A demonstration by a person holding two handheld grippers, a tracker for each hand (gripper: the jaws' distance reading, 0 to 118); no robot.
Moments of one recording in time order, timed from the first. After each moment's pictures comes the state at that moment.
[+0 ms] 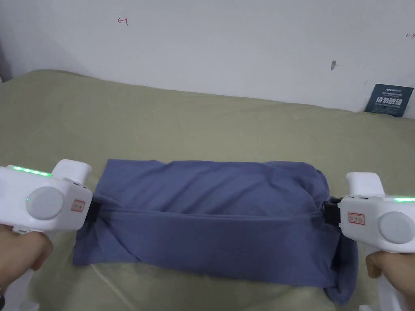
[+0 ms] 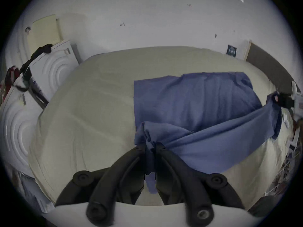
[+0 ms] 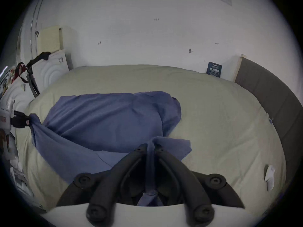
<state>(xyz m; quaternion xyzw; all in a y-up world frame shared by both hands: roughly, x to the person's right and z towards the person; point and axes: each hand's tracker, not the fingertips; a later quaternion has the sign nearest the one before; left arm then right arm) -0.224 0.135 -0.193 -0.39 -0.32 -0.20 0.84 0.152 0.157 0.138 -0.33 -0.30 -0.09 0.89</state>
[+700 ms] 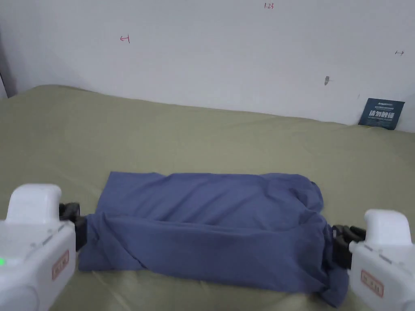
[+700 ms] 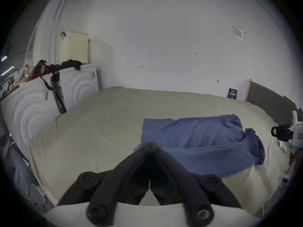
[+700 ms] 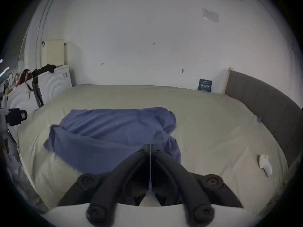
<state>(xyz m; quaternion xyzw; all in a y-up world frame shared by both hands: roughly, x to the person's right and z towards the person) -0.306 0.174 -0.059 -0.20 -0.27 -0.07 0.94 0.024 0.188 0.230 -0.22 -0.33 -0.06 0.92</state>
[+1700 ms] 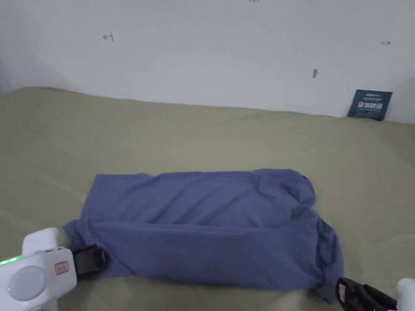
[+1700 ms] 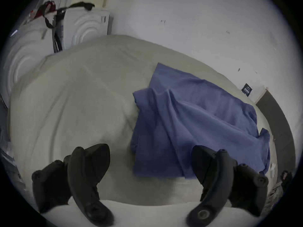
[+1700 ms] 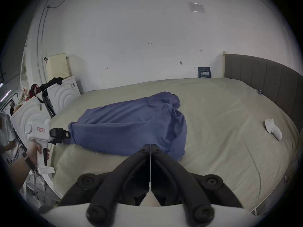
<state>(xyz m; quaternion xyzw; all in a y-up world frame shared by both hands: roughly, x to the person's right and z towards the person) -0.257 0.051 -0.167 -0.44 -0.24 0.03 0.86 -0.002 0.152 0.284 -0.19 -0.32 -0.15 0.92</state>
